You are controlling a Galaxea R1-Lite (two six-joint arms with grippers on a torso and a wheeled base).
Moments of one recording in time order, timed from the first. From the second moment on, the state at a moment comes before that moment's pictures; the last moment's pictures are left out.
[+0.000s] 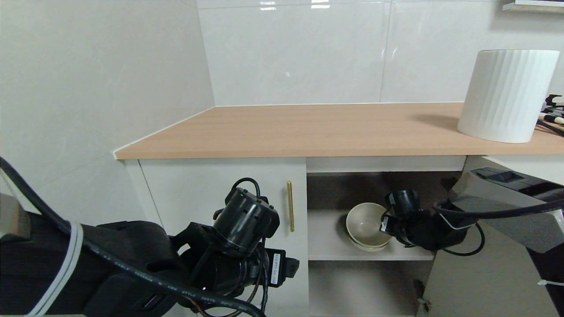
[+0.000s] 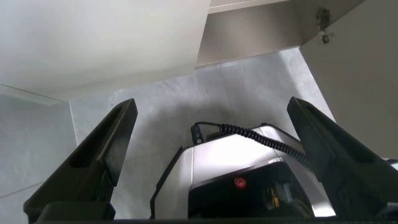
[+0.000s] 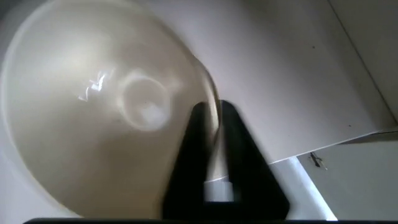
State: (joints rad) left arm -0.76 1.81 -0.88 -0.06 0.23 -0.51; right arm 0.27 2.46 -1.19 -0.51 -0.35 0.55
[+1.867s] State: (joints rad) left arm -0.66 1.31 -0.73 0.09 0.18 -0.48; right arm 0.52 1.53 -0.80 0.13 -0.14 0.51
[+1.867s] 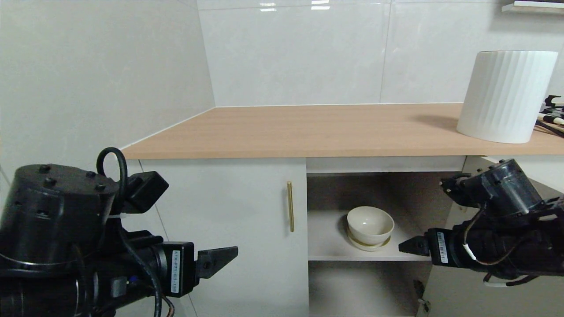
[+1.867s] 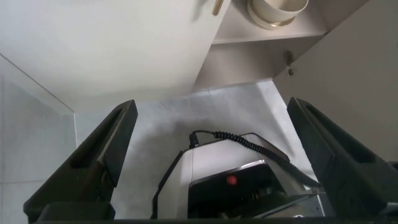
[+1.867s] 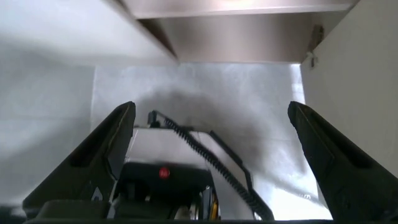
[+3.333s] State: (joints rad) left arm -0.66 1.36 -0.73 0.08 0.19 -0.51; right arm 0.58 1.43 -0.71 0.13 -0.14 0.51
